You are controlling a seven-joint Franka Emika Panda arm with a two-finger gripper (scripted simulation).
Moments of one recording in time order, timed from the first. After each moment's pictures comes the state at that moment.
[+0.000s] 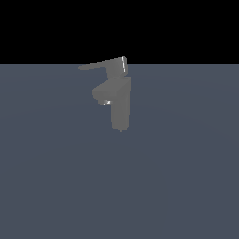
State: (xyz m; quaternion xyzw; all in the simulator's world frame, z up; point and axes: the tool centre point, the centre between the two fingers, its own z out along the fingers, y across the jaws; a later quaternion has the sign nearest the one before) arm -0.251 -0.001 0.484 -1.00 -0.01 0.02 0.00
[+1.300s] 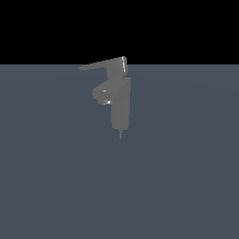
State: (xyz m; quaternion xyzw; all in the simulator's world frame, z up) arm -0.229 0.005 0.501 -1.00 0.03 0.00 0.01
